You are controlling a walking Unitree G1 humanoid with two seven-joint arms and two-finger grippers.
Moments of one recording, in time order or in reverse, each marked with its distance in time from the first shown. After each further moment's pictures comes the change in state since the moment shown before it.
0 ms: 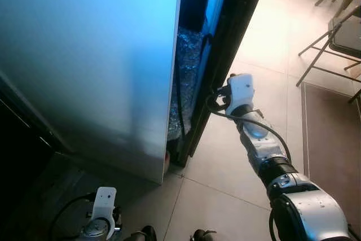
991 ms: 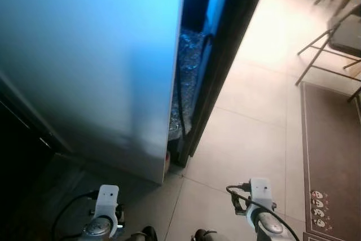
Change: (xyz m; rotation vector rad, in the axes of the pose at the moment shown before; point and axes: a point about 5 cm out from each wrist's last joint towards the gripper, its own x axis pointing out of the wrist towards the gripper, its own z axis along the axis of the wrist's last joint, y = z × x) left arm 0.000 -0.006 0.003 -0.004 -0.023 -0.009; right arm -0.185 0.017 -0.192 0.243 0.837 -0.292
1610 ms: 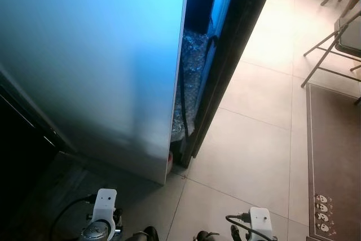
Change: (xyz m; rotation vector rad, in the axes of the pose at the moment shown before) left arm -0.002 0.005 -0.007 0.002 0.026 0.003; right arm -0.021 0.001 -0.061 0.020 0.195 0.006
